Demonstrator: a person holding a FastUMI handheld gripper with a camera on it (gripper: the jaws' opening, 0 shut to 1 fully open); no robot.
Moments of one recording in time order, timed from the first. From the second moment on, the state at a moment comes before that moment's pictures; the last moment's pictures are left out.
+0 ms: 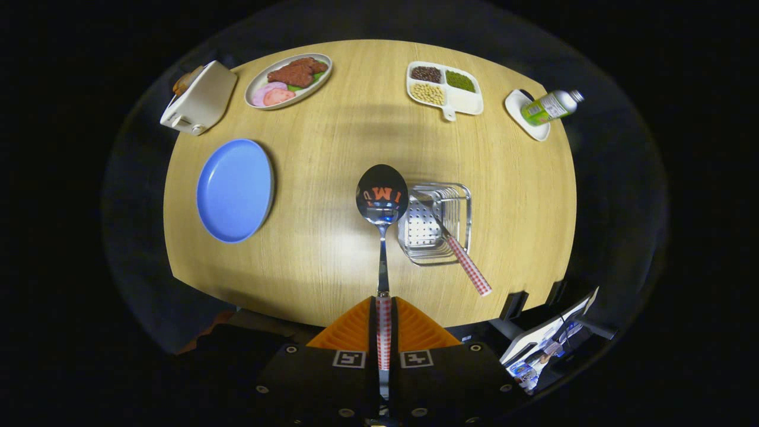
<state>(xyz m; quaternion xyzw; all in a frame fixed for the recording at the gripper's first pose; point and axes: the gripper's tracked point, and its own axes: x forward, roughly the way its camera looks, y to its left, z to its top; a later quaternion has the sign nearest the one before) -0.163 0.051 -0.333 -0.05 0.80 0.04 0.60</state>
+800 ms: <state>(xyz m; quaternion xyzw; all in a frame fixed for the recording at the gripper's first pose) -0.168 0.011 -0.369 -0.07 0.89 0.09 0.44</state>
